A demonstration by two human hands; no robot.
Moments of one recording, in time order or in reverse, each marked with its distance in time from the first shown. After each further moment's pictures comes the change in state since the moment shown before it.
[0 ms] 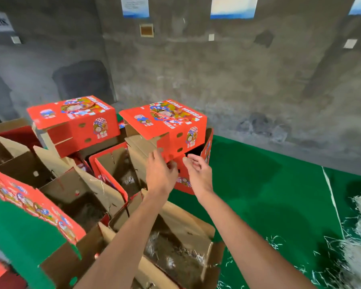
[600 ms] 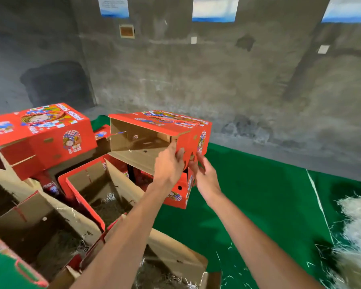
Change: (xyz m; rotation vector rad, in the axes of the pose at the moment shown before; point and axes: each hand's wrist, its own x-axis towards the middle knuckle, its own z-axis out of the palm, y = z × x) left_hand 0.074 0.055 0.049 -0.044 -0.186 0.186; right_hand 0.075 -0.005 -0.044 0.037 0.005 -0.021
